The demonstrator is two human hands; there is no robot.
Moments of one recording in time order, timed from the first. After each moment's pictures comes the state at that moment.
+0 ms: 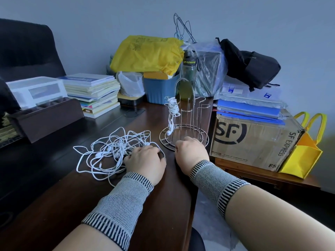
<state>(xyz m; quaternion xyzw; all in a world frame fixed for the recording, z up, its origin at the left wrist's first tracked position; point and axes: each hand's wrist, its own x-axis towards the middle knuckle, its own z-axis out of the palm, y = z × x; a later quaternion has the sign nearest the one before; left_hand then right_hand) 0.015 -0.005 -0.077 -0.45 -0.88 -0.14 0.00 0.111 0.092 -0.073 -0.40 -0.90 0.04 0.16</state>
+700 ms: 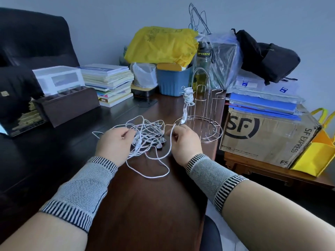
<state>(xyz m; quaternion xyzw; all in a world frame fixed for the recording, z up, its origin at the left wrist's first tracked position) -0.054 -0.077 -0.055 -0.35 -0.85 -0.39 0.01 0.078 0.049 -0.078 -0.33 -0.86 0.19 0.34</state>
